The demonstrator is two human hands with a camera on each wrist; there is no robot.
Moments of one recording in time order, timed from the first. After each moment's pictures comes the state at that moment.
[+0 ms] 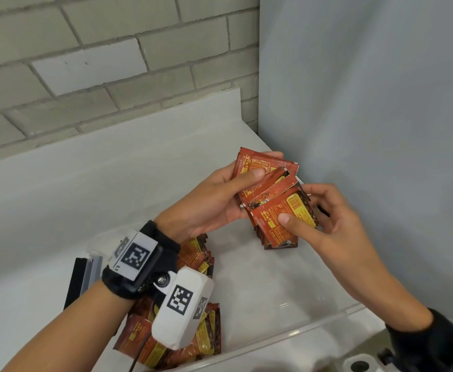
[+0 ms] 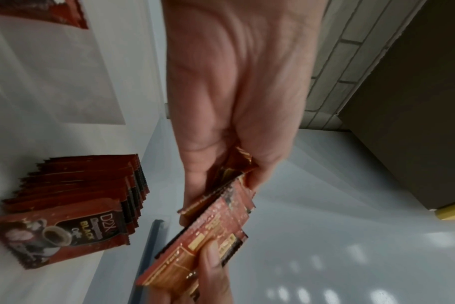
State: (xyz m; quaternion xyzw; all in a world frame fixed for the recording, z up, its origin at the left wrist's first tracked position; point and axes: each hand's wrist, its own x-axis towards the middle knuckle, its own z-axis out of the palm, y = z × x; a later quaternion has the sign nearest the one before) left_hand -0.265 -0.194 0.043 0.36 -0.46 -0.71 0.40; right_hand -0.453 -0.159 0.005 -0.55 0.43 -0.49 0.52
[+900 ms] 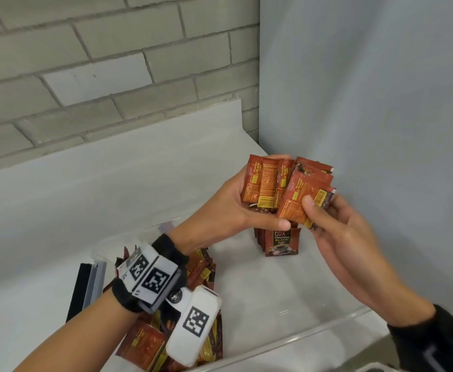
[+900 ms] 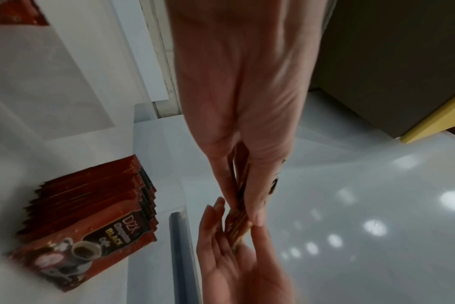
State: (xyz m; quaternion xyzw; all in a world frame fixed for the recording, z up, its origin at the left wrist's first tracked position) left_hand -0.279 -0.183 0.046 0.37 -0.62 -0.57 0.39; right_hand -0.456 -0.165 0.012 -0.40 0.37 -0.54 0.64
